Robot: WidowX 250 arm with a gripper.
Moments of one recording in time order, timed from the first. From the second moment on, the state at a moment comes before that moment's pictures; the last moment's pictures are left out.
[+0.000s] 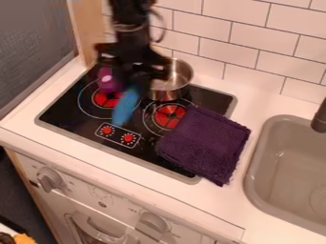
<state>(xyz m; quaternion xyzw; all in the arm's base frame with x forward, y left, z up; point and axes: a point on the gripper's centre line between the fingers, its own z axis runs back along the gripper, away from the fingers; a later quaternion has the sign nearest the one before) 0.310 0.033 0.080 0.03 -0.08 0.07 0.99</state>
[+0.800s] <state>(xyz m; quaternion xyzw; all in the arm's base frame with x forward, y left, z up) 0.323 -0.078 0.043 -0.01 -0.04 0.03 1.00</state>
